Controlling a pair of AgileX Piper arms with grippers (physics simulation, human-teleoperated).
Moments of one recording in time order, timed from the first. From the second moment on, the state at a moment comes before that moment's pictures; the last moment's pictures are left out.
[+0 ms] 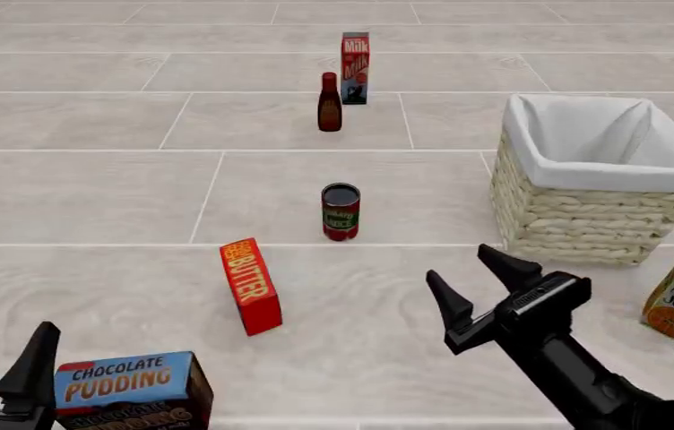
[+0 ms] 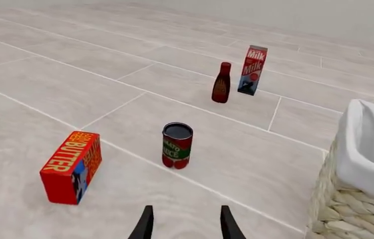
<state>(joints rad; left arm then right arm) 0.00 0.00 0.00 0.00 0.00 0.47 1.44 -0.19 -1.13 -0.10</state>
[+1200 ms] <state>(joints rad) 0.00 0.00 0.00 0.00 0.00 0.48 1.76 -0.50 -1.10 -0.09</state>
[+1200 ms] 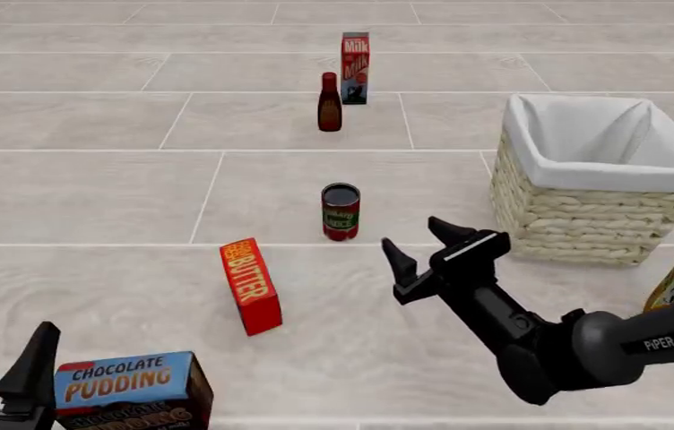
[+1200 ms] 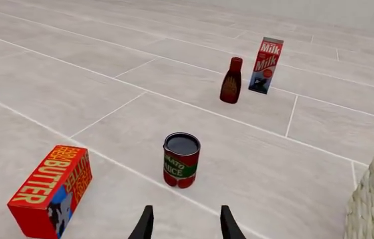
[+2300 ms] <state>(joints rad) 0.00 0.00 0.00 0.00 0.00 0.48 2.02 -0.80 -1.03 -0.10</state>
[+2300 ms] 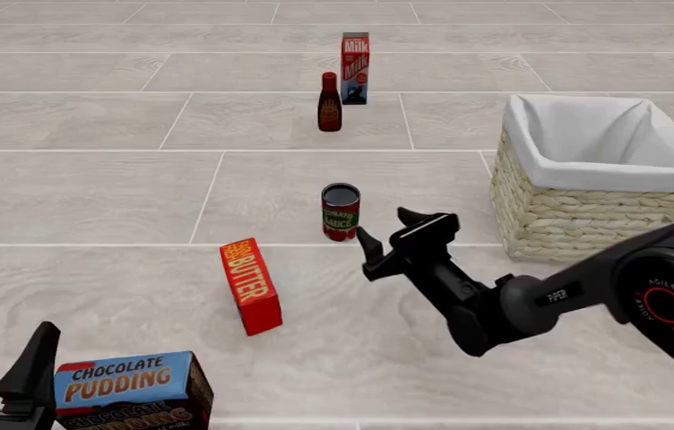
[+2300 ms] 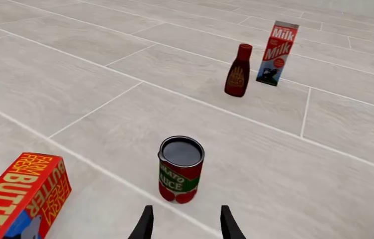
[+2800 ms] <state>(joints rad) 0.00 0.00 0.00 0.00 0.00 0.50 2.08 -0.91 -0.96 -0.11</state>
